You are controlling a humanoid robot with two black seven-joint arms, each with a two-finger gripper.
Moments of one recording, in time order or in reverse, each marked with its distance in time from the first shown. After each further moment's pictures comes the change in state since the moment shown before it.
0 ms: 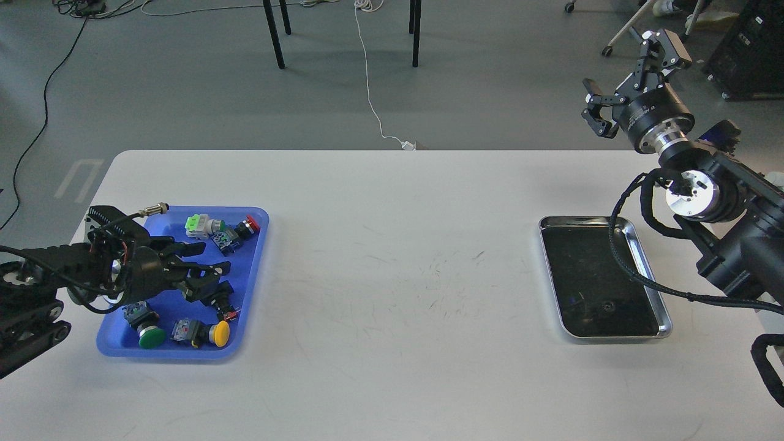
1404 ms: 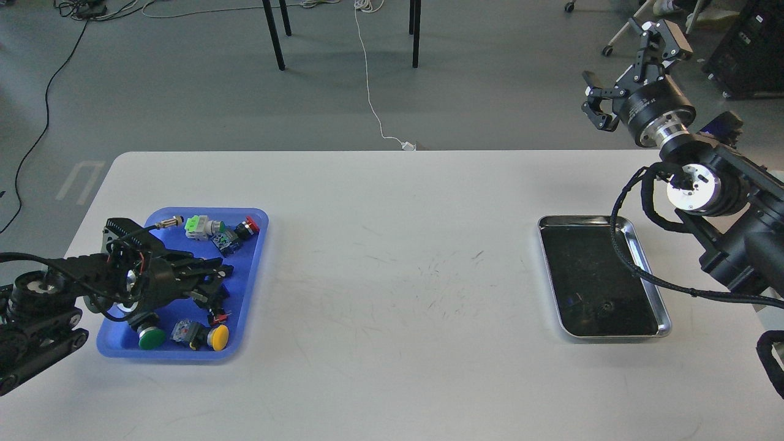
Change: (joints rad) left arm -0.002 -0.065 0.051 0.093 0.002 -0.006 -0.003; right arm 0.014 -0.015 -0.010 0.033 -0.001 -0.023 -0.001
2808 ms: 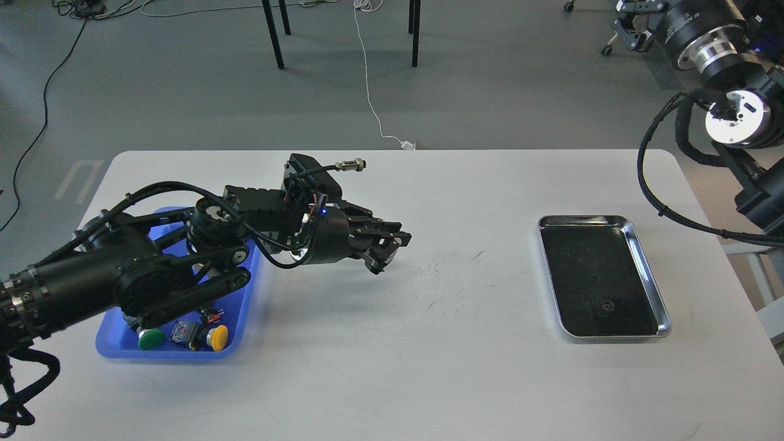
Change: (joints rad) left arm -0.303 -0.398 0.011 -0.239 -0.045 -0.236 0.125; right arm 0.192 -0.061 -0.009 0.015 -0.010 -0.003 -0.022
